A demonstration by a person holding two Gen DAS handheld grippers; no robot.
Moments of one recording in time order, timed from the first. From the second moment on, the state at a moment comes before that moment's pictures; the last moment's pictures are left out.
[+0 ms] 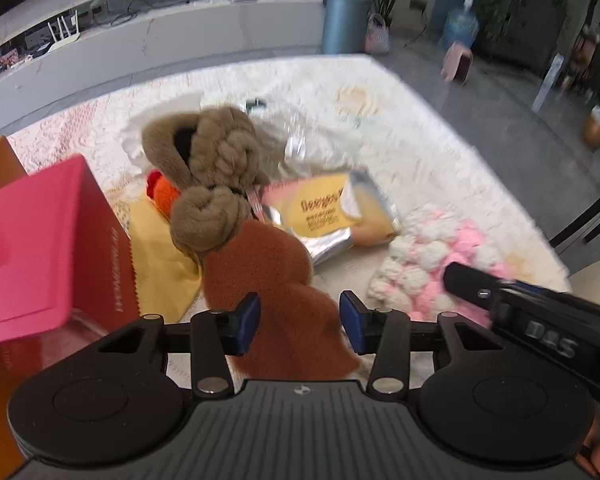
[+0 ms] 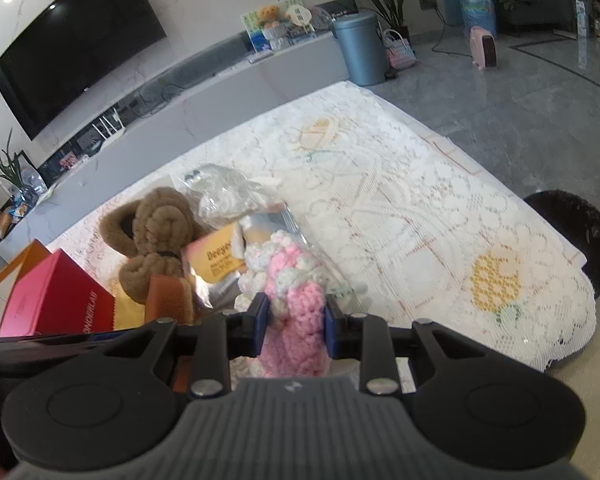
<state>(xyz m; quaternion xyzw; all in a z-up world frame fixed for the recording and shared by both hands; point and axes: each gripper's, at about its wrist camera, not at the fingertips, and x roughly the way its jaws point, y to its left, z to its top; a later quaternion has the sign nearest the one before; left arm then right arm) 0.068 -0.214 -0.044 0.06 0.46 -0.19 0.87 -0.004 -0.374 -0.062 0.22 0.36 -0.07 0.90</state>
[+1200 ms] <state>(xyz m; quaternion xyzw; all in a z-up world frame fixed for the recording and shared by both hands) 0.079 -0.158 -0.065 -0.05 0.49 -0.16 0.86 -0.003 -0.369 -0.063 0.21 0.37 -0.07 0.90</state>
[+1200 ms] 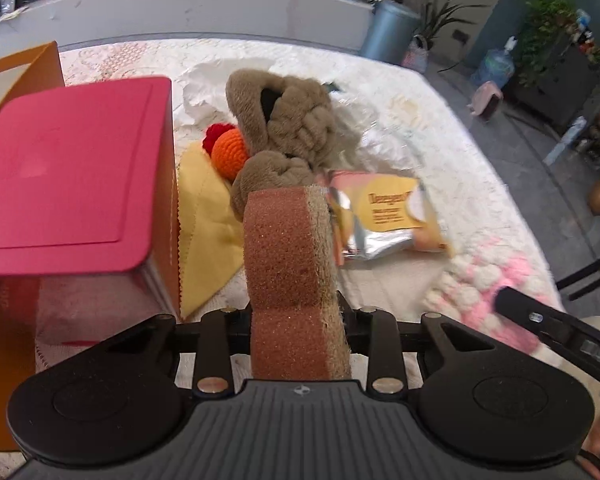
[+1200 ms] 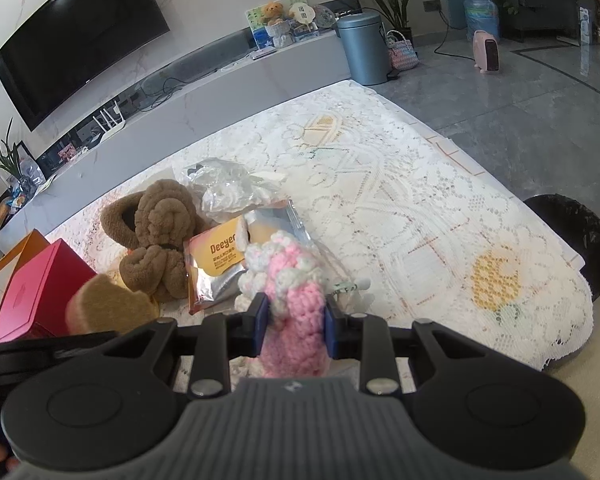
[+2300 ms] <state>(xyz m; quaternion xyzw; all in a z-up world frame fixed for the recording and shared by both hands) 0.030 -0.124 0.013 -0.17 0.43 -0.33 0.82 -0.041 -0.366 -0.007 0.20 0.29 -0.04 0.94</state>
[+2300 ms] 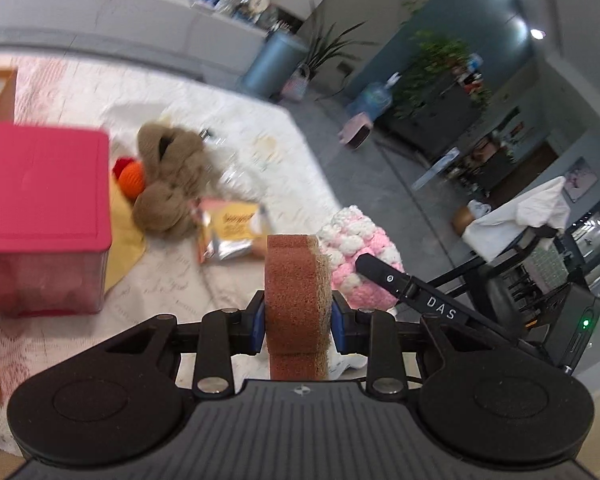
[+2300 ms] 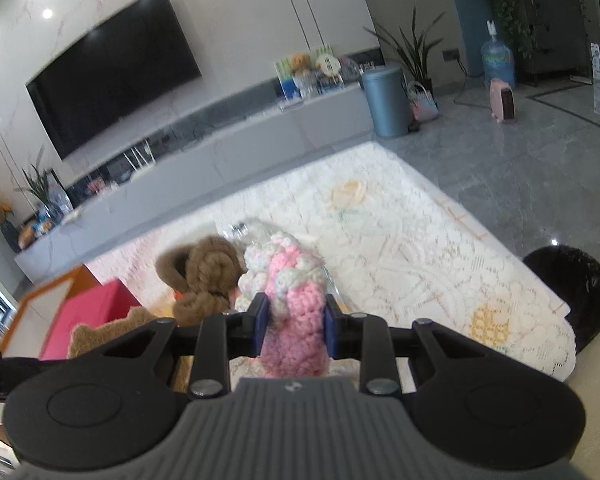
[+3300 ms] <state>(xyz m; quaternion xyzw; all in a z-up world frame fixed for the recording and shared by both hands) 0.006 -0.200 0.119 0.01 0.30 -0.33 0.90 -0.094 -0.375 0.060 0.19 0.22 -0.04 0.96</state>
